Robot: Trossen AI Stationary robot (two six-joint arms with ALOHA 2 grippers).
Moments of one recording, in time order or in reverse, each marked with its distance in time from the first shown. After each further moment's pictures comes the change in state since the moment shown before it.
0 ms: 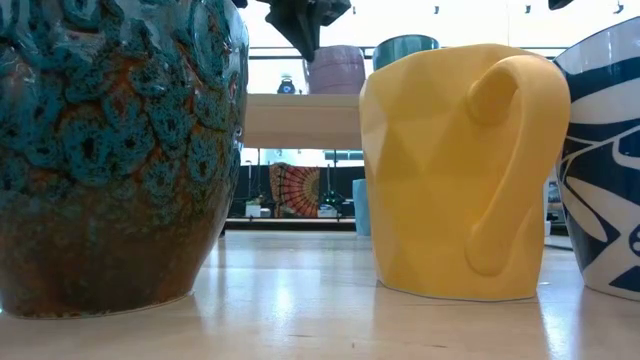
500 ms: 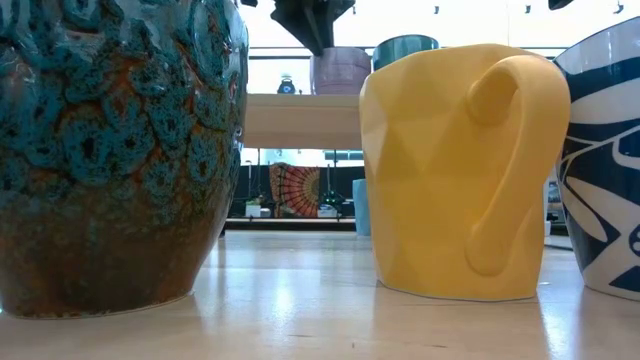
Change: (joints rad) left arm 0.000 0.000 0.000 0.070 0.001 -0.055; right arm 0.000 0.000 0.000 0.000 0.000 0.000
